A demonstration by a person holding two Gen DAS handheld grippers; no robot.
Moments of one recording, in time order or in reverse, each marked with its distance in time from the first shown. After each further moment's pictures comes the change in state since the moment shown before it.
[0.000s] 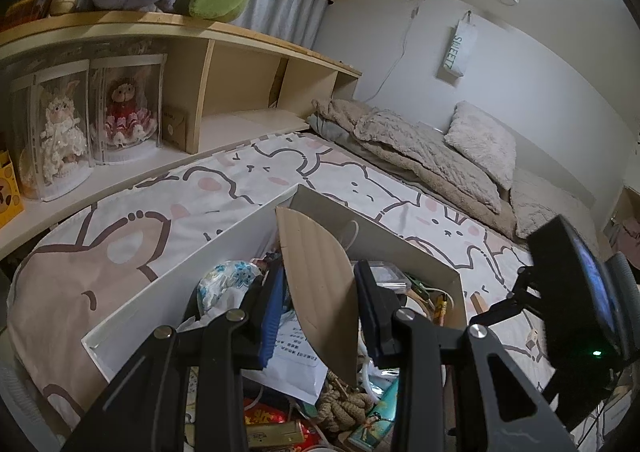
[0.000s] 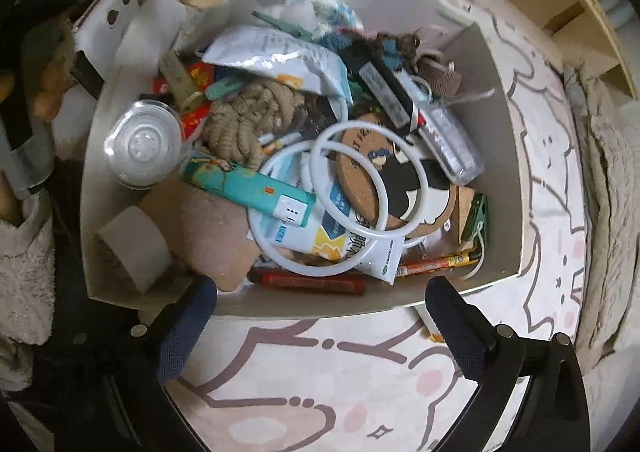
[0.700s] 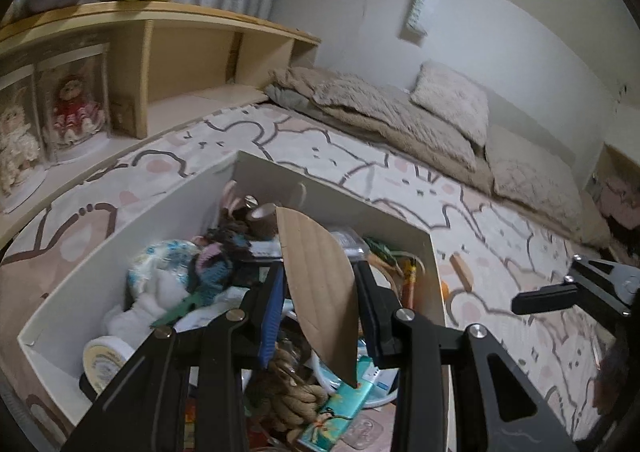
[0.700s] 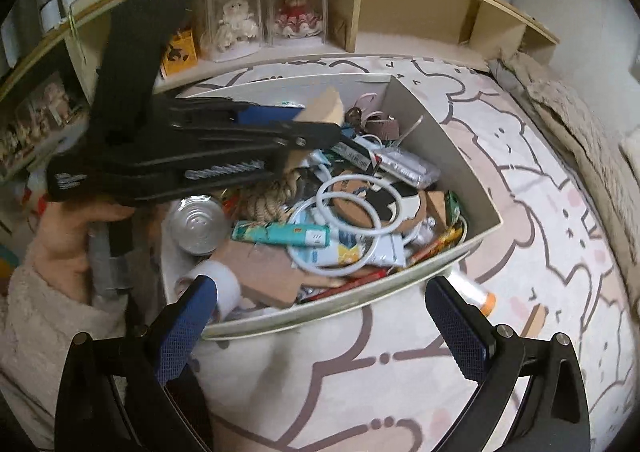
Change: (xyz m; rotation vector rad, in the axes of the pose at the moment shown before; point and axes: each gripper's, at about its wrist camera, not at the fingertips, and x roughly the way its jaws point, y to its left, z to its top) left arm 0.033 -0.049 -0.017 0.137 0.127 -0.077; right arm -0.046 0.010 -0.054 0.369 -0.379 0.024
